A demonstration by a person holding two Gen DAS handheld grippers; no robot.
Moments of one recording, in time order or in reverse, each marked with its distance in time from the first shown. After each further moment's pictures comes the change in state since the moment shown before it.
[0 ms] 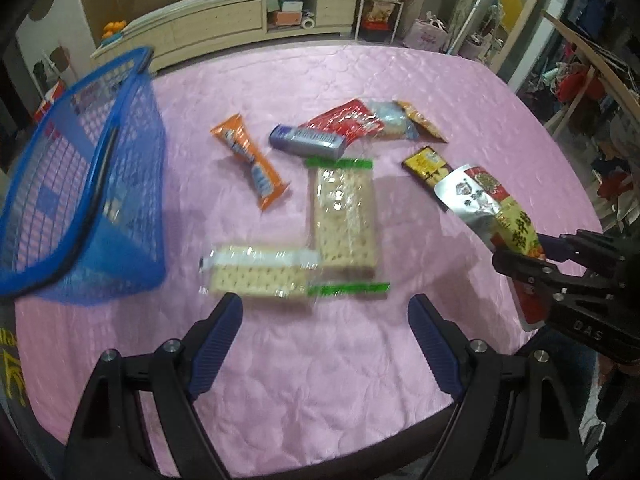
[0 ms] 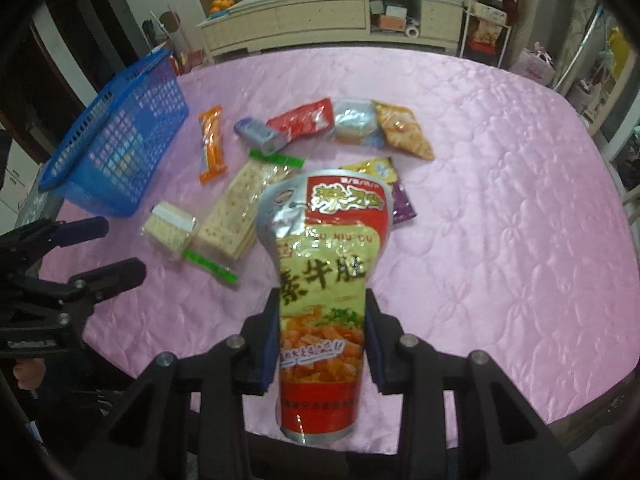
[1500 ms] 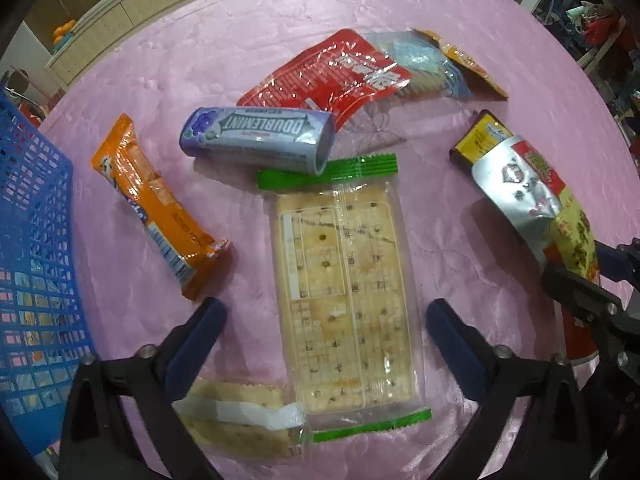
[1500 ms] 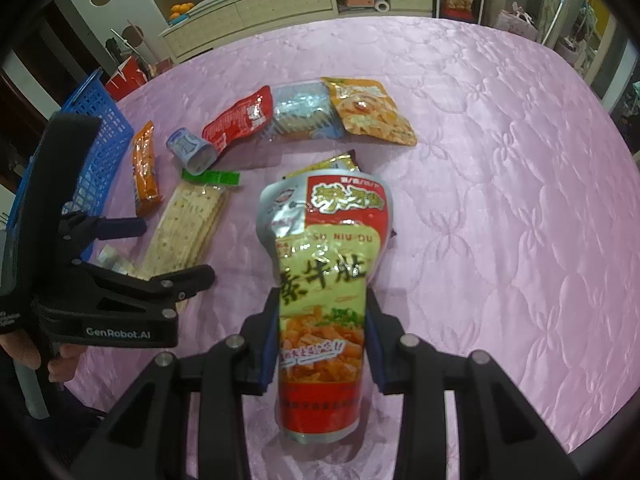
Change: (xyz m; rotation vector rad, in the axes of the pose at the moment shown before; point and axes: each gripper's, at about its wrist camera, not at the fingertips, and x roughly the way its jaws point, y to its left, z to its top) left arm 0.153 -0.006 0.074 0.114 0.222 0.032; right arm 0.075 -0.023 0.035 0.130 0.056 0.005
